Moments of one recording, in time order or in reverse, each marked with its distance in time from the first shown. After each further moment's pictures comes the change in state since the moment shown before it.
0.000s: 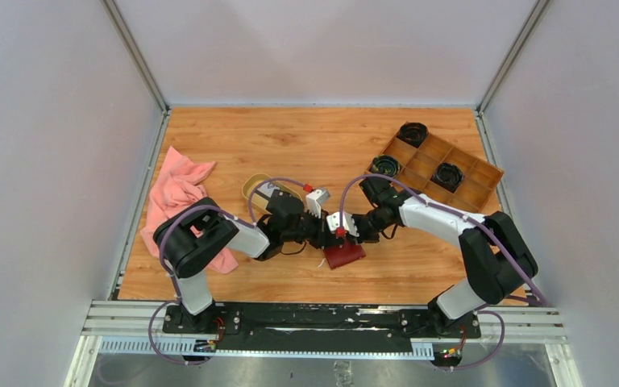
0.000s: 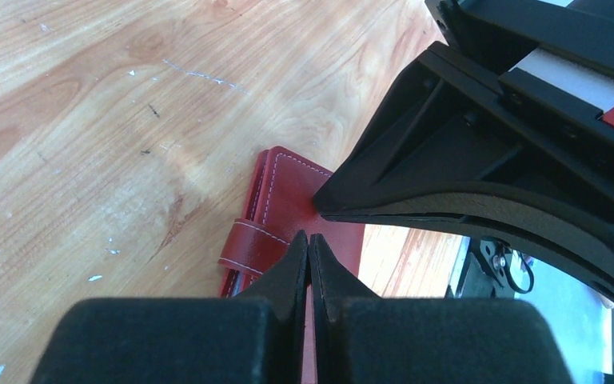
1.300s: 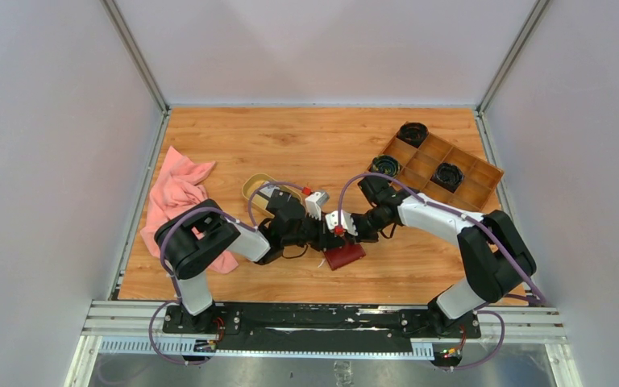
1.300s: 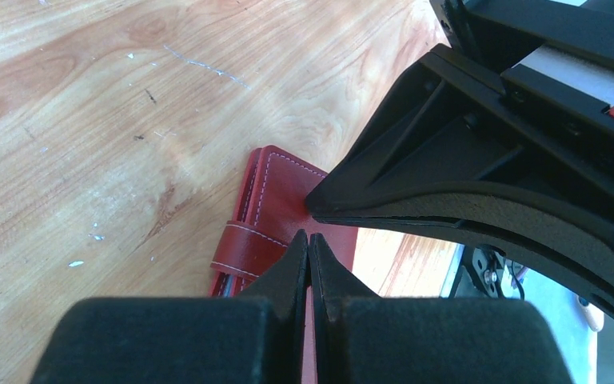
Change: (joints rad) left arm -0.034 0.000 -0.022 0.032 -0.071 -0.070; right arm 0.006 0.012 0.013 -0.002 0.006 0.027
